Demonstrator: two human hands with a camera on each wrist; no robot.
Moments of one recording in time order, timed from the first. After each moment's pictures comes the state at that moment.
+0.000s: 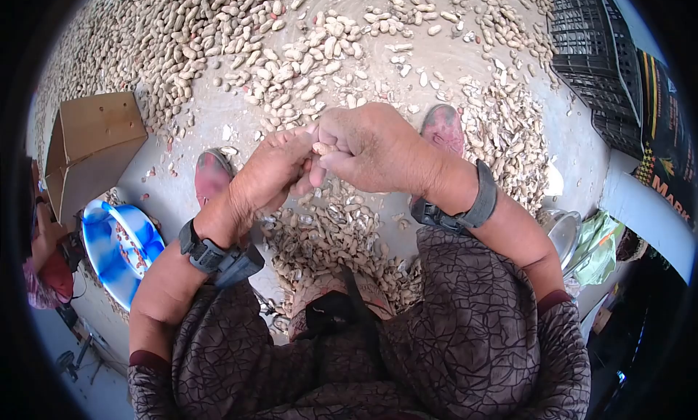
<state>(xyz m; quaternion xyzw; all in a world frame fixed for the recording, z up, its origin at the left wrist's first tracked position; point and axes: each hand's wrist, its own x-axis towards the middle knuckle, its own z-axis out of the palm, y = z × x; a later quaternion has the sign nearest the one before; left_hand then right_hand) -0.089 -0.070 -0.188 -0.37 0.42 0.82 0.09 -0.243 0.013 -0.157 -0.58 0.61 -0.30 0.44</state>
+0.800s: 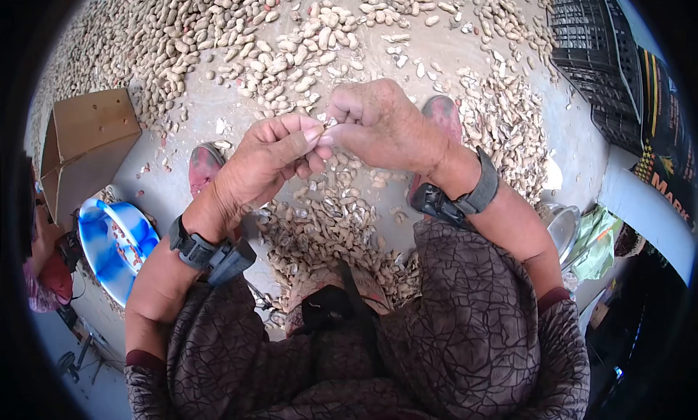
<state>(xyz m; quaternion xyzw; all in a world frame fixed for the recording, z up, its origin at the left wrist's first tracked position) -0.084 -0.073 -0.189 -0.28 0.37 0.89 0.02 -0.258 0.013 -0.165 -0.54 0.62 -0.33 0.47</state>
